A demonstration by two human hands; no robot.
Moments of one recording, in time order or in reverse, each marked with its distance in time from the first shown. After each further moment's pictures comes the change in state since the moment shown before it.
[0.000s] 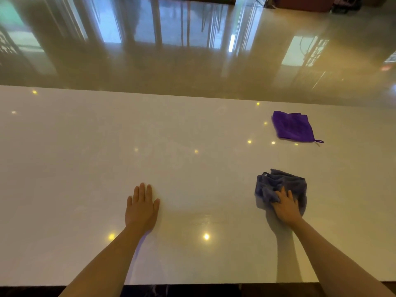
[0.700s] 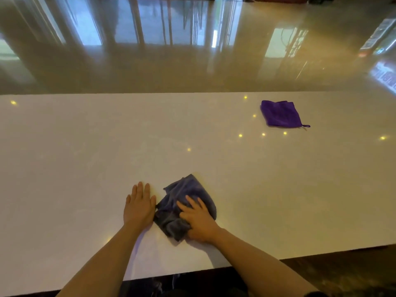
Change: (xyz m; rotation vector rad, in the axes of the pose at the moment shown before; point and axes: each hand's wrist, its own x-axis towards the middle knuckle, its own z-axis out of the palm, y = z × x) left_hand -0.003 -0.008 -0.007 -0.046 -0.008 0.114; right_hand -0.087 -0.161 0.122 -0.082 -0.191 -0.809
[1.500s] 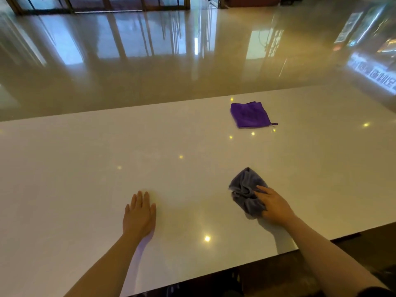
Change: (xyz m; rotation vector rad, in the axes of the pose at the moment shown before) left_hand 0.011 0.077 0.016 0.020 -0.007 0.014; right_hand -0.161 0.194 -0.110 -0.119 0.161 0.487
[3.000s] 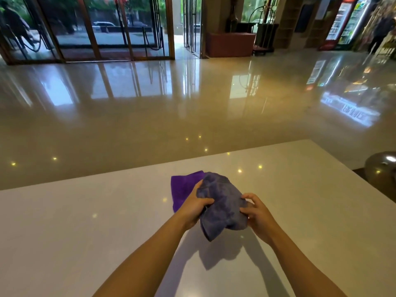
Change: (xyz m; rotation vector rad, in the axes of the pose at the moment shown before) left_hand 0.187 0.470 -0.081 -1.328 -0.323 0.305; right_hand 0.175 0.206 -0.184 1.318 0.210 0.191
